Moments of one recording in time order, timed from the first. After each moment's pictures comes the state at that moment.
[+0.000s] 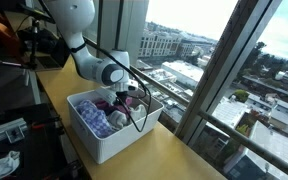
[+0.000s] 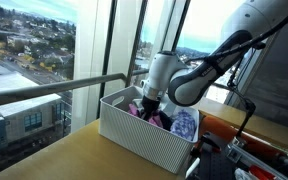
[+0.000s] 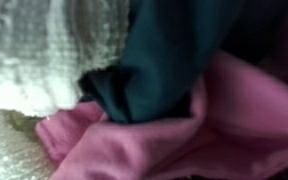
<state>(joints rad) 0.06 0.62 0.01 -2.01 -0.34 2.70 0.21</state>
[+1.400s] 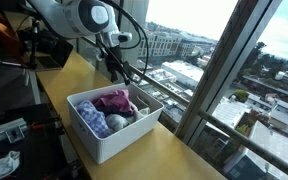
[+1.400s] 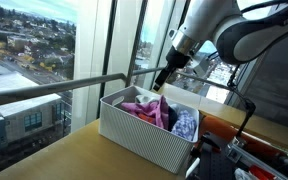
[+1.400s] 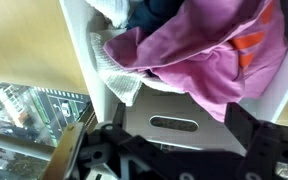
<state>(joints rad) 0.23 0.07 -0.13 -2.29 -0.55 2.62 0.42</state>
